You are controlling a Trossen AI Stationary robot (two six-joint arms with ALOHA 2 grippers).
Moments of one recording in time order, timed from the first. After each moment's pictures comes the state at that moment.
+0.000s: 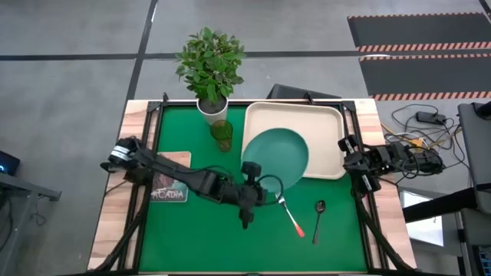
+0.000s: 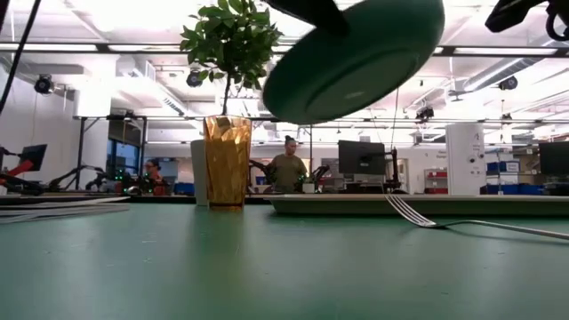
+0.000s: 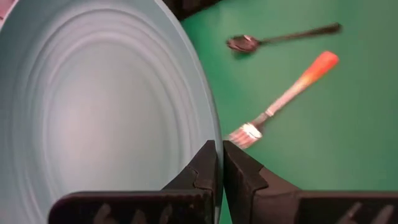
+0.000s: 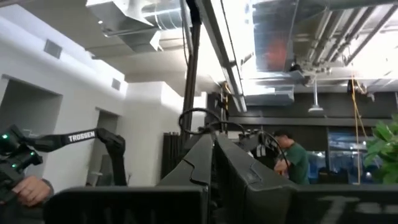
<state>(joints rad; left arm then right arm) -0.33 1.82 1.55 -0.44 -0.45 0.17 0.11 0.02 0.05 0.59 -0.25 0.04</state>
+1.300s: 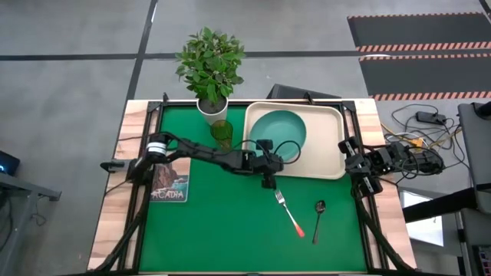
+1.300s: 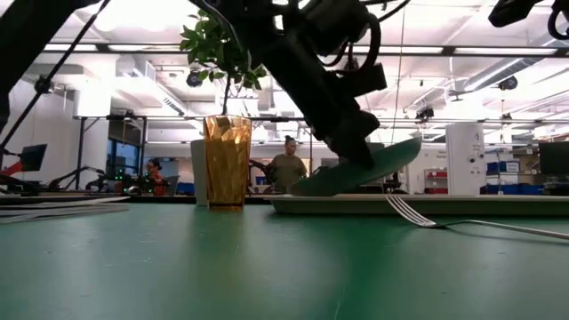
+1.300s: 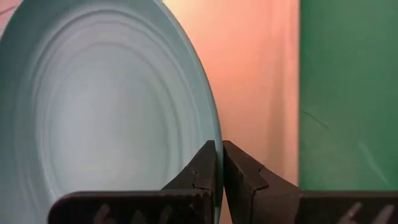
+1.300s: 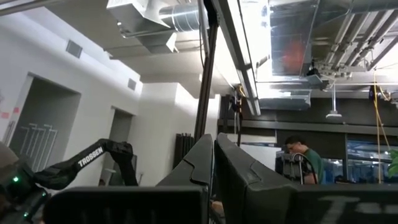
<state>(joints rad) -0.02 2.13 1.56 -0.17 -0.39 0.19 0.11 0.00 0.05 0.61 -0.32 0.04</state>
